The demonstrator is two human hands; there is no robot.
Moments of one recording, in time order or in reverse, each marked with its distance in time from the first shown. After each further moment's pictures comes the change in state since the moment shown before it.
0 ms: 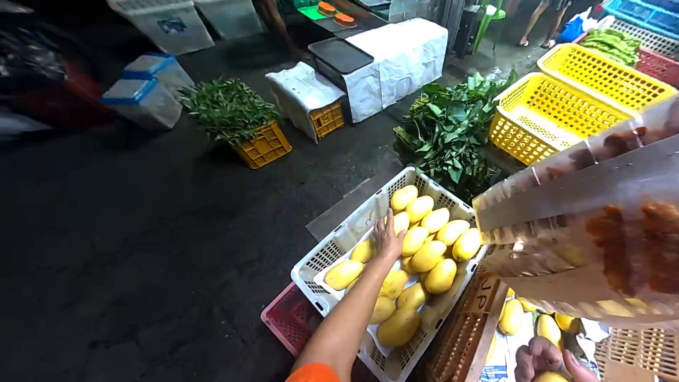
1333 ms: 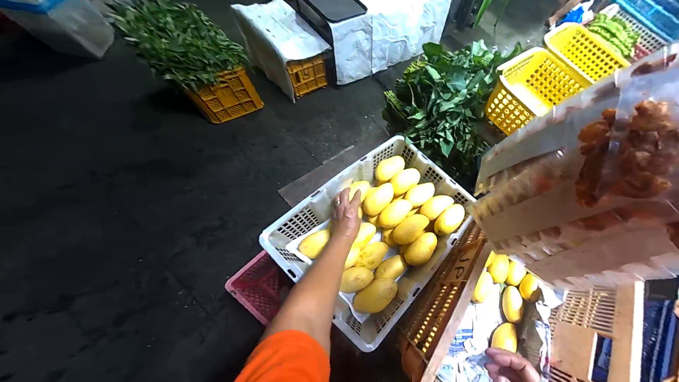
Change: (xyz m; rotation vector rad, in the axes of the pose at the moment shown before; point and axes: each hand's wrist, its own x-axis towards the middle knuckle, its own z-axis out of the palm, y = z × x) left_hand -0.003 -0.072 -0.008 0.246 0.237 0.270; right_hand -0.081 0.052 -0.025 -0.861 0.387 -0.137
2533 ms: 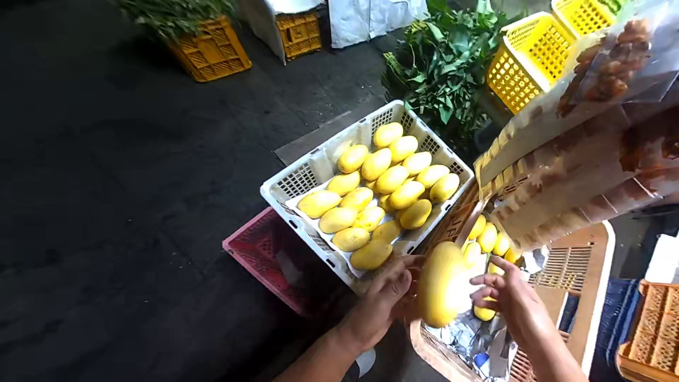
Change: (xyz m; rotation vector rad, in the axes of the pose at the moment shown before) left_hand -0.236 0.162 -0.149 -1.632 -0.700 -0.377; right_hand 0.057 -0.056 -0.003 0.073 -0.107 0.240
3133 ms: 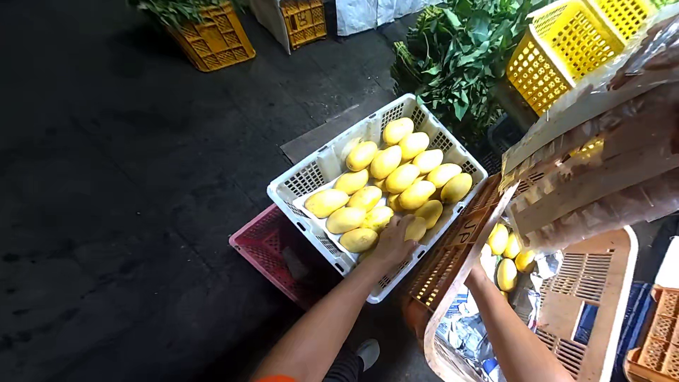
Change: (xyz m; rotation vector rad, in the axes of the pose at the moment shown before) left_hand 0.145 -0.040 -0.100 1.244 0.205 -0.081; right_hand 0.160 0.114 0.031 0.041 0.501 0.423
